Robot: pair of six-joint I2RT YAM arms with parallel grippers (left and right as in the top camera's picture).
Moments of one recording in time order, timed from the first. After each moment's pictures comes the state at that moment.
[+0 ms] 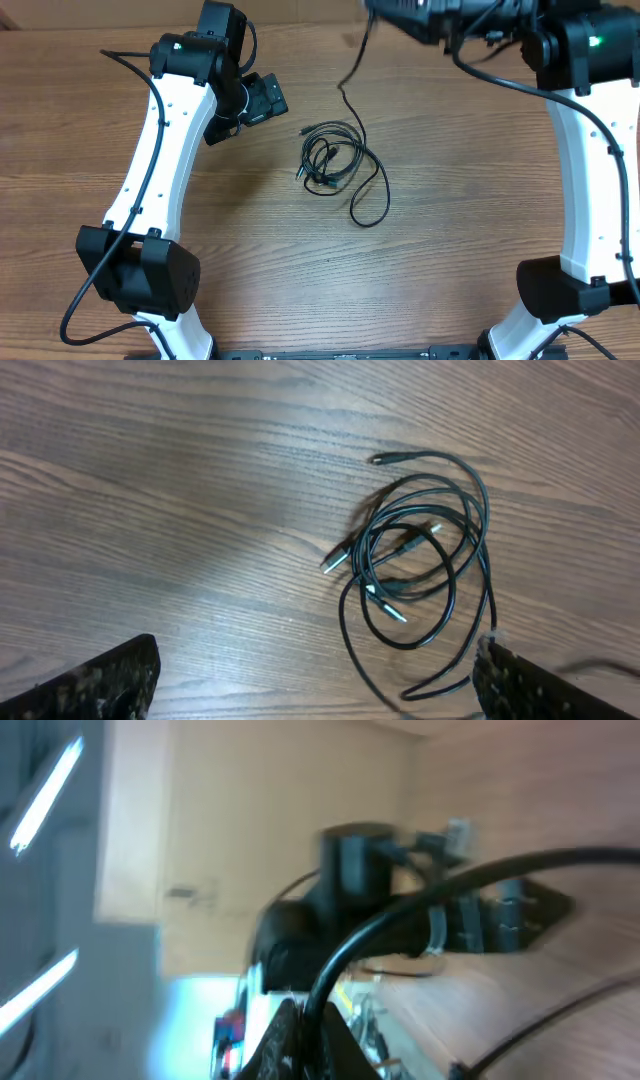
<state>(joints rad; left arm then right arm) -0.20 1.91 1.94 -1.33 0.11 -0.60 0.17 1.85 2.35 -1.03 -1.07 0.89</state>
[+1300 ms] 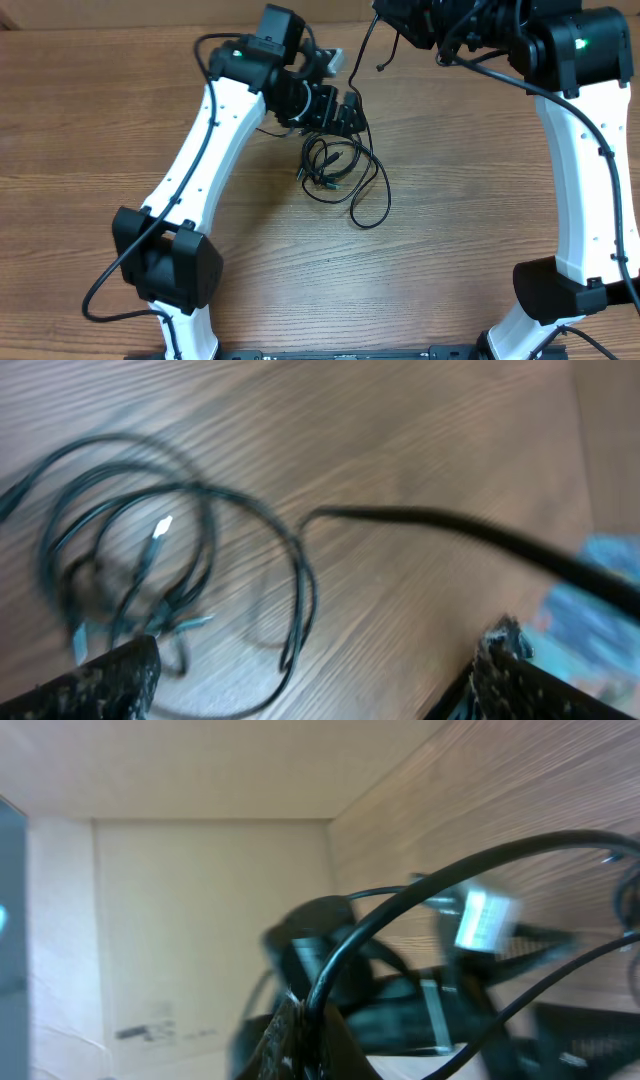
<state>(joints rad) -0.36 1.98 1.94 -1.14 0.61 -0.08 0.21 1.85 2.35 -1.05 -0.73 1.12</state>
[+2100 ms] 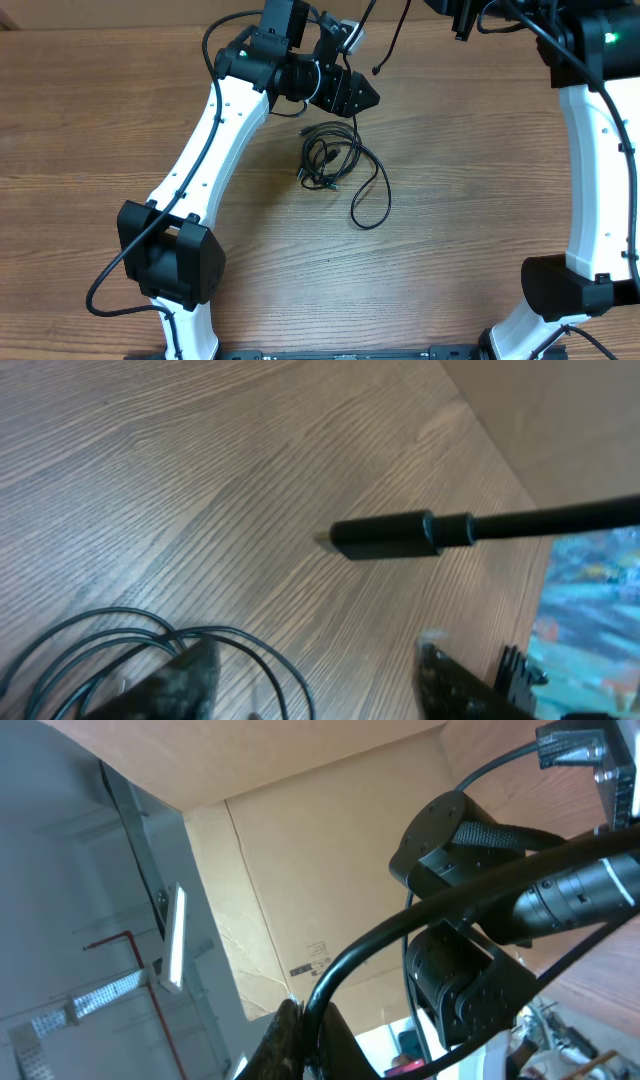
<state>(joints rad) -0.36 2.00 1.94 -0.86 0.73 0.00 0.11 1.85 2.35 -0.79 -1.05 1.62</state>
